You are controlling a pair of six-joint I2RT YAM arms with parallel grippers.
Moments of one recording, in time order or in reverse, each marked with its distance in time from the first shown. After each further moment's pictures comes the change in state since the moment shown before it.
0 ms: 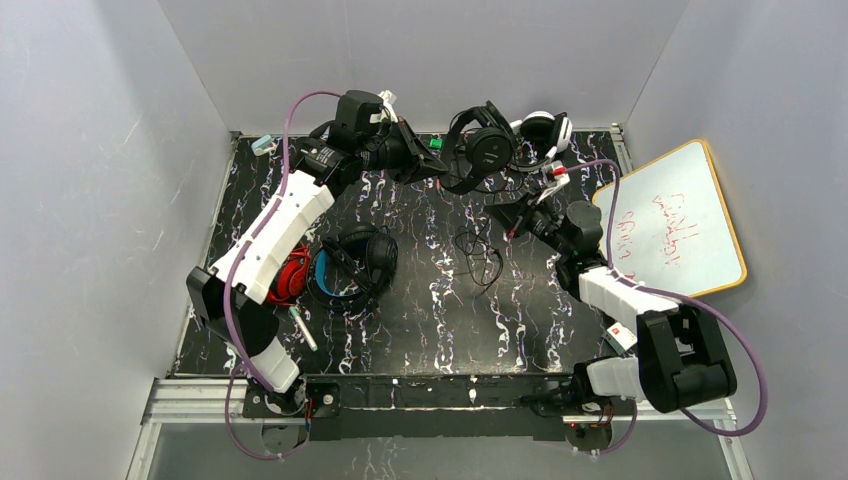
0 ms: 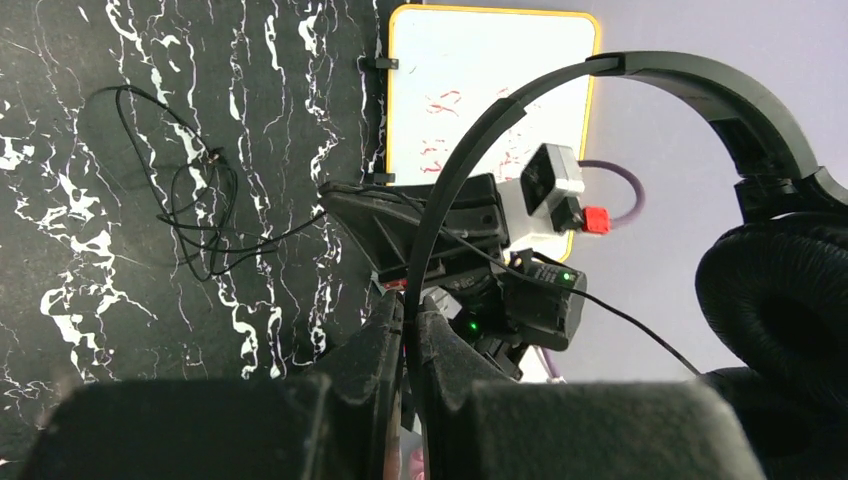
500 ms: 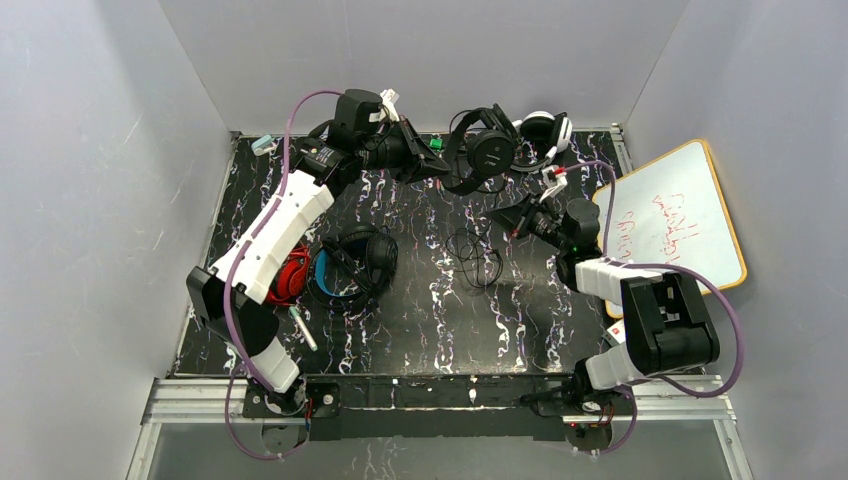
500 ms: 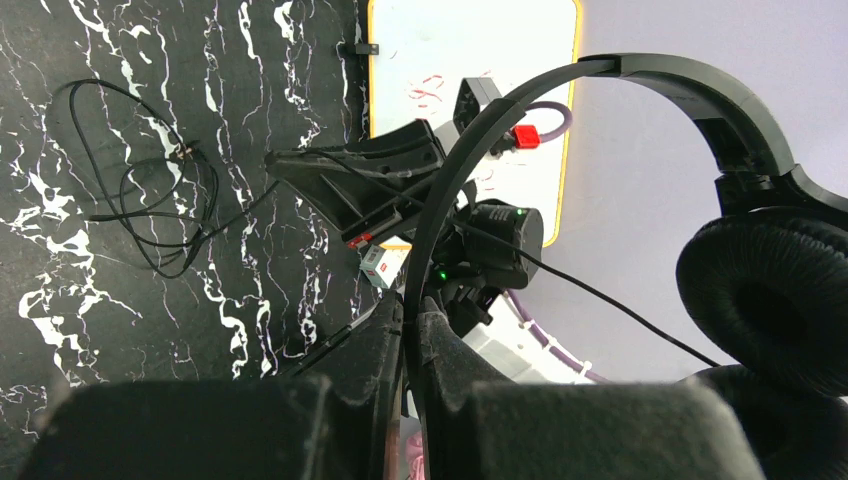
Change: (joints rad) left arm 0.000 0.001 0.001 0.017 0.050 0.004; right arm -0.072 0.175 0.003 0.106 -0.124 0.145
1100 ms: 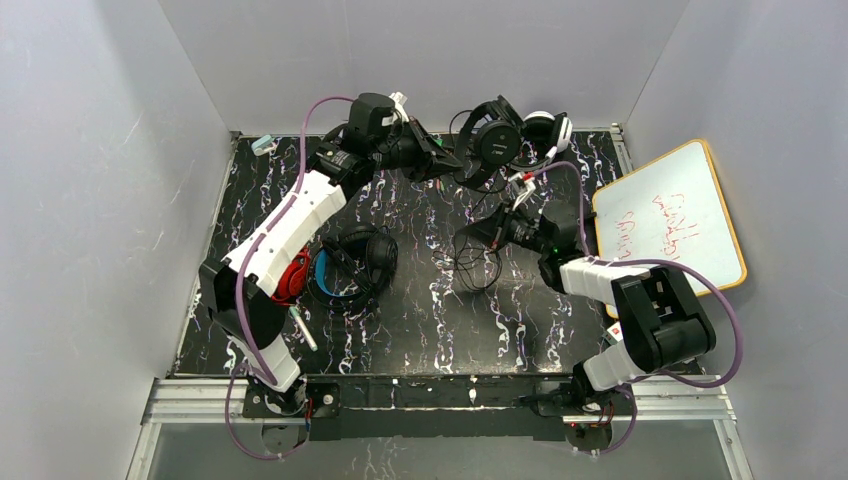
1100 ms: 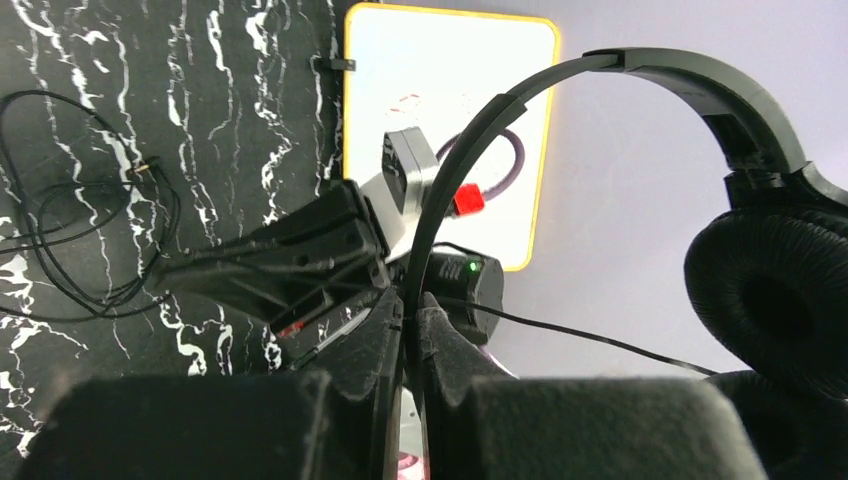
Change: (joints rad) left arm -0.021 0.045 -0.029 0.131 -0.008 -0.098; right arm 0.126 0.039 0.027 -0.034 -0.060 0.007
